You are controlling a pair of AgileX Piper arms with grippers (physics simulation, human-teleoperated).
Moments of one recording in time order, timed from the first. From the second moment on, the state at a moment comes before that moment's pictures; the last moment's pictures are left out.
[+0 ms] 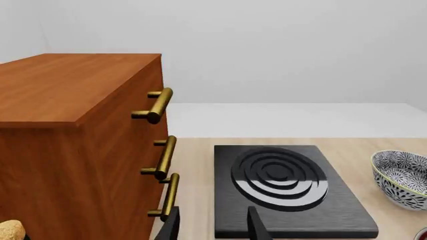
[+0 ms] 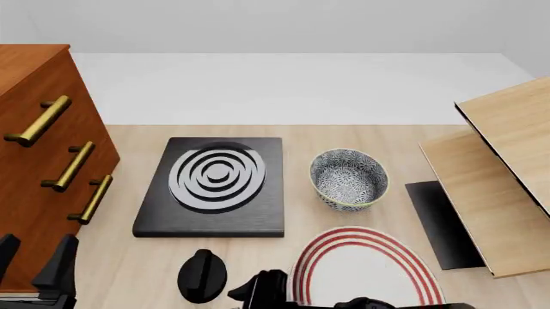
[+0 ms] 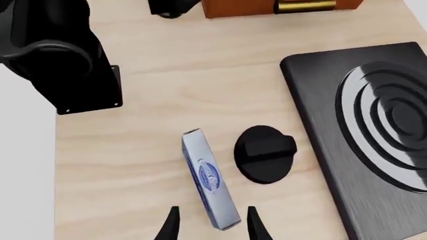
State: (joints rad) left arm 0.00 0.01 0.00 0.00 0.00; right arm 1.23 1.55 -0.61 -0.22 -0.18
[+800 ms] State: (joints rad) left arm 0.00 0.01 0.00 0.00 0.00; right arm 1.19 1.76 -0.62 -0.36 -0.12
